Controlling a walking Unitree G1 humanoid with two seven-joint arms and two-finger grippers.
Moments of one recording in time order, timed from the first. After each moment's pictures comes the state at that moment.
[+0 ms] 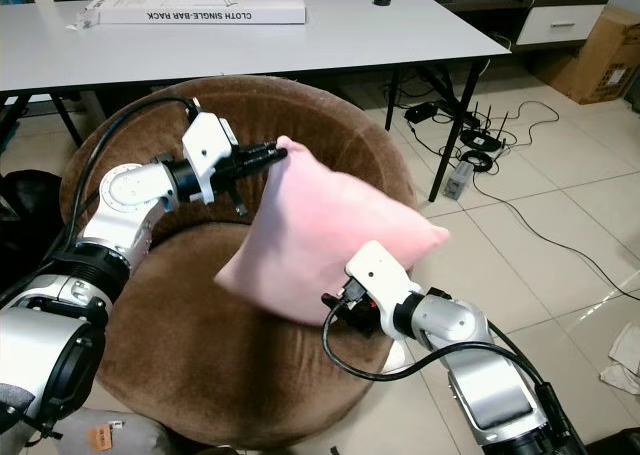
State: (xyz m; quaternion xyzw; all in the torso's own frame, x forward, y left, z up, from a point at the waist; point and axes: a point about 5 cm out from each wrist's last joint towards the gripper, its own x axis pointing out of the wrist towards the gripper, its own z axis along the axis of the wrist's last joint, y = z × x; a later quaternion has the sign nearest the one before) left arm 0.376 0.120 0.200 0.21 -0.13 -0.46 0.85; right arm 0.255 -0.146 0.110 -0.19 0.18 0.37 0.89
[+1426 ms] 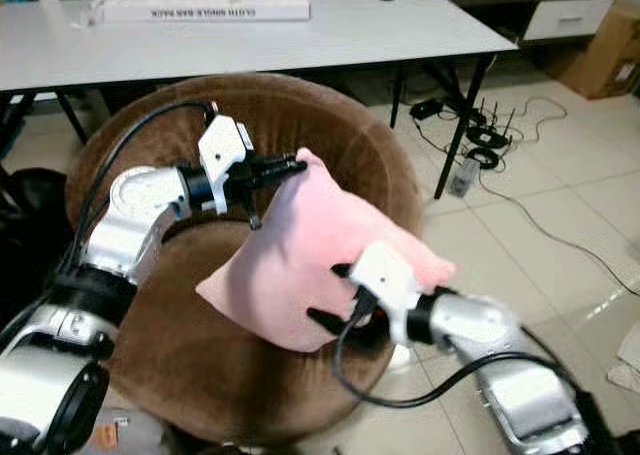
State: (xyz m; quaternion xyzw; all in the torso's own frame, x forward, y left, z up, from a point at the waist) left arm 0.352 0.097 0.201 0.17 -0.10 -0.52 0.83; right arm 0.235 -0.146 0.145 -0.14 0.13 0.49 0.85
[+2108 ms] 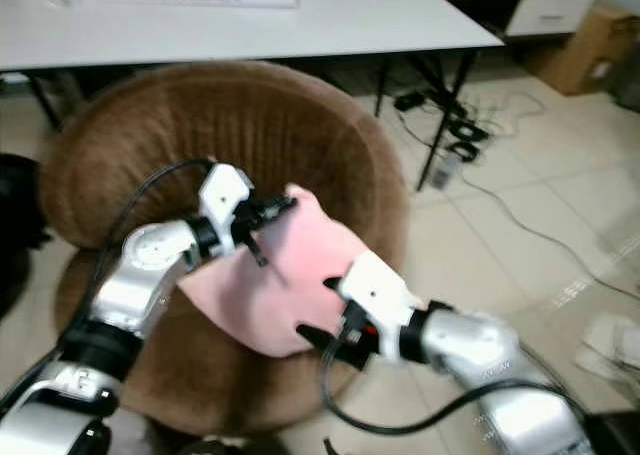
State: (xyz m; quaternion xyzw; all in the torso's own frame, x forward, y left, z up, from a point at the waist) left arm 0.339 0.108 0.149 0.12 -0.05 -0.42 0.90; right arm 0.212 -0.123 0.146 -0.13 0.14 0.47 0.86
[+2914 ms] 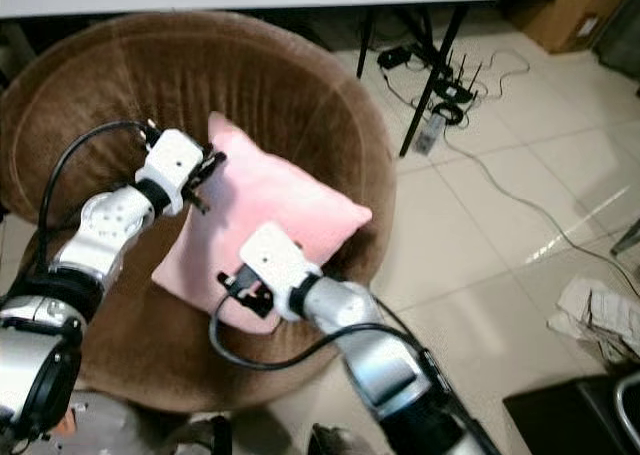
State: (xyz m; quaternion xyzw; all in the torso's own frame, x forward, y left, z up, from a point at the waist) left arm 0.383 0.172 0.165 0.27 -0.06 -0.23 0.93; right arm 0.268 -0.023 0.126 -0.14 0.05 0.43 0.89
